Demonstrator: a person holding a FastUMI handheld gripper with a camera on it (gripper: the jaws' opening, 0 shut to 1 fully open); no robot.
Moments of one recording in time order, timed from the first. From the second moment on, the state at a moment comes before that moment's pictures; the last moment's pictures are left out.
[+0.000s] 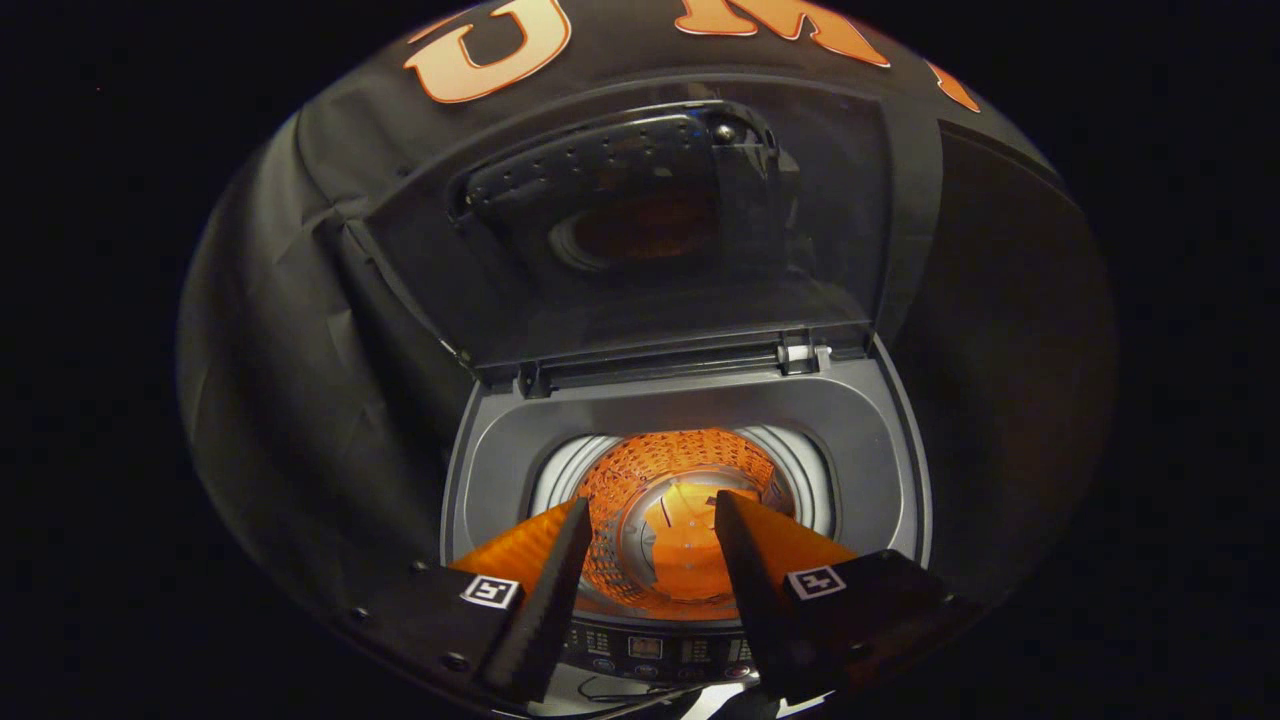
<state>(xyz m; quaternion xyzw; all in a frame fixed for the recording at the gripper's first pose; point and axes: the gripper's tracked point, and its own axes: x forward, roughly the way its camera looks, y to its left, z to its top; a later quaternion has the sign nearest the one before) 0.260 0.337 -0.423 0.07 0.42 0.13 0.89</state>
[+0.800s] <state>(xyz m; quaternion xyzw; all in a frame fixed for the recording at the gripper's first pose) 0.269 0.344 -0.321 0.05 0.36 0.14 0.92</state>
